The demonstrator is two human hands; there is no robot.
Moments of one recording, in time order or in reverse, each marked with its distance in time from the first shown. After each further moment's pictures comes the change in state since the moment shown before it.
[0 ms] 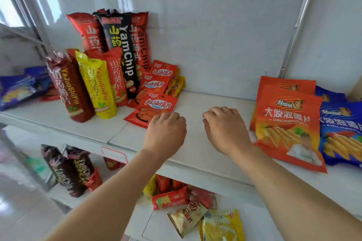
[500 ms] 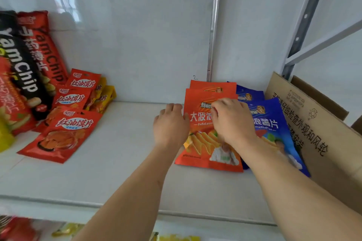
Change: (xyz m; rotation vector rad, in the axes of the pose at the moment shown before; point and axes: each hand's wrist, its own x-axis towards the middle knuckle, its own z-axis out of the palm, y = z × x) left_hand 0.139 0.189 0.045 -0.523 -0.173 -0.375; right_hand -0.037 0.202 -0.025 -0.132 0.046 0.324
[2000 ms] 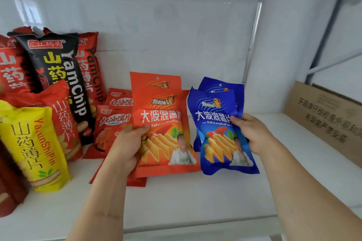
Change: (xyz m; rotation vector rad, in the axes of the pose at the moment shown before) left_hand 0.042 -0.269 -0.160 -1.254 -0.329 -0.568; right_hand 0.031 -0.171 0.016 1.227 -0.145 1.002
